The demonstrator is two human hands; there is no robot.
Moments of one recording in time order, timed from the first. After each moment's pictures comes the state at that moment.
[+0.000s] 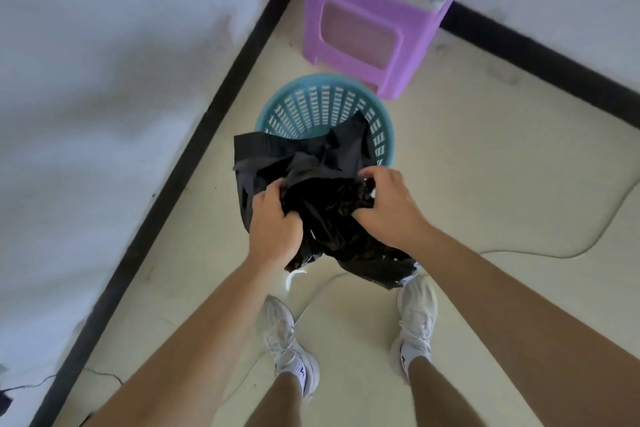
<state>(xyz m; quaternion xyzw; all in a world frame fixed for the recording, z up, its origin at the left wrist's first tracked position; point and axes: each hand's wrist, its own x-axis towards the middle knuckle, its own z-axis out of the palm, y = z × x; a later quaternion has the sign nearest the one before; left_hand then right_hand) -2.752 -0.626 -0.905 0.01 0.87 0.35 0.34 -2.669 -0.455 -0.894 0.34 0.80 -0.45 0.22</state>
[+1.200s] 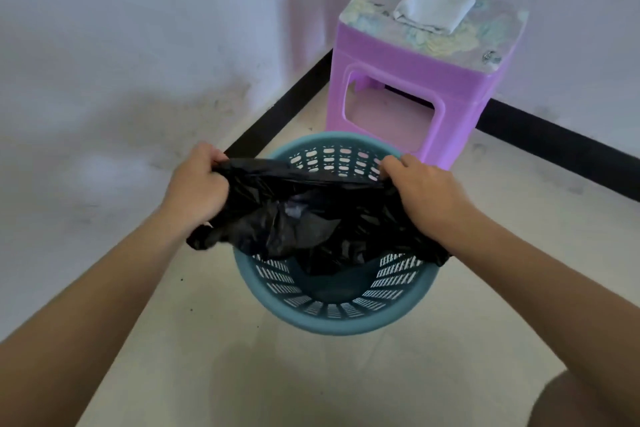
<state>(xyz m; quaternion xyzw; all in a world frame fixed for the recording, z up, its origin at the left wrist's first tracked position) -2.922 -0.616 -1.033 0.04 0.93 0.35 0.10 -2.781 -0.350 -1.054 0.11 0.99 -0.02 0.02</state>
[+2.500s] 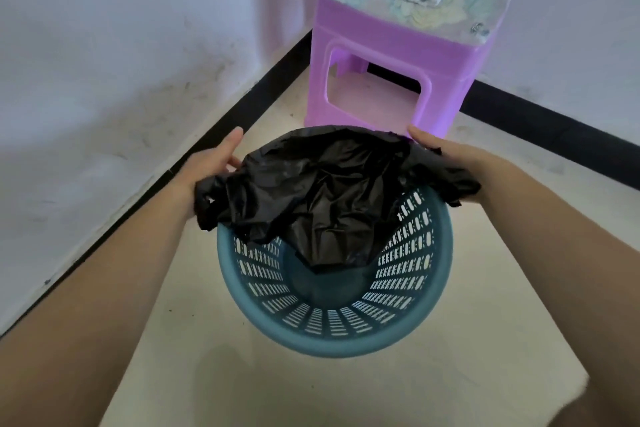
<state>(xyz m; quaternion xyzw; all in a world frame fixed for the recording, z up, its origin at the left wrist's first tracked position) -2.948 -0.597 -1.071 -0.01 0.80 0.48 0.36 -2.777 -0.287 -1.054 0.45 0.61 -0.63 0.16</state>
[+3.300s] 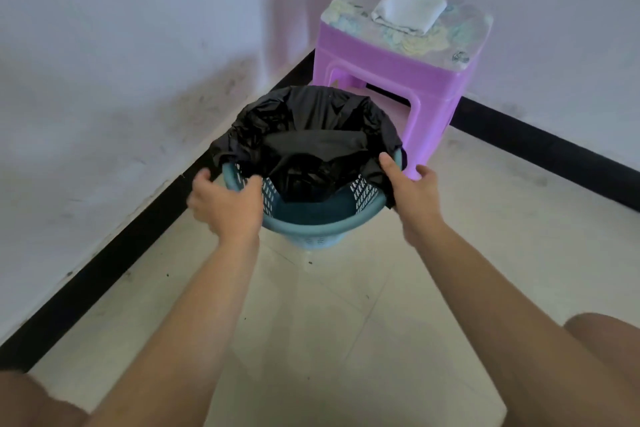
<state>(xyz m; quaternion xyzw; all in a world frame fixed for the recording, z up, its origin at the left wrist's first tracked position) -2.867 -0.564 -1.072 -0.22 0.81 0.54 0.00 -2.767 -0.360 -1.082 0.49 0.57 -0.64 -0.13</state>
